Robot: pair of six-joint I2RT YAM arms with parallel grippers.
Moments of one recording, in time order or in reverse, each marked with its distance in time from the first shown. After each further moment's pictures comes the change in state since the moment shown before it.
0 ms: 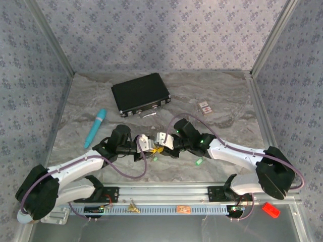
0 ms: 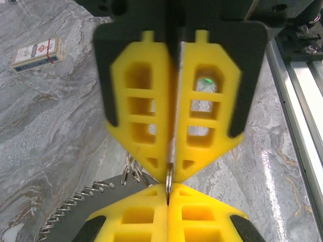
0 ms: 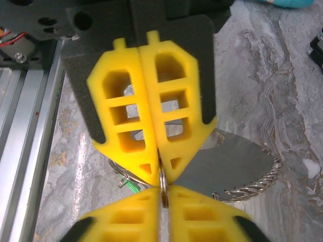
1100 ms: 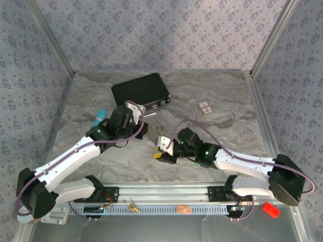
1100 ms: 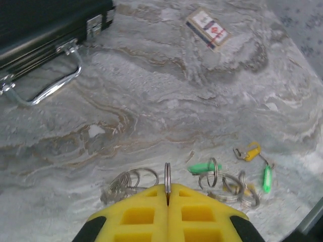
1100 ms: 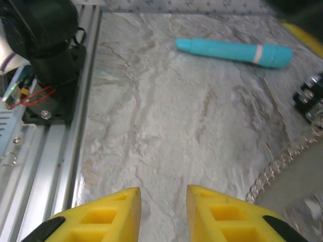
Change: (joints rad) left arm -0.012 0.040 0.491 -0.557 -0.525 -0.977; right arm 0.145 -0.121 -0.121 0.263 0.090 0.172
